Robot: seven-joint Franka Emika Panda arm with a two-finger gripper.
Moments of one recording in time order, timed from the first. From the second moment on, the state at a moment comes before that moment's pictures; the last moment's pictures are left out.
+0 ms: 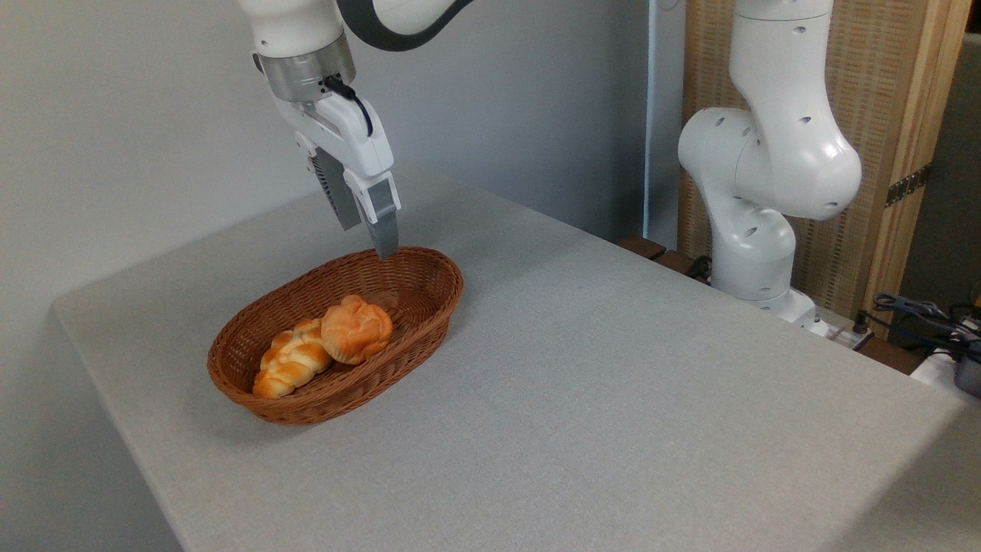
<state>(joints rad) -0.08 -0.02 -0.27 -1.78 -0.15 1.70 0.49</state>
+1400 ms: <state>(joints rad) -0.07 -0.03 0.01 -1.61 -0.10 1.59 0.67</state>
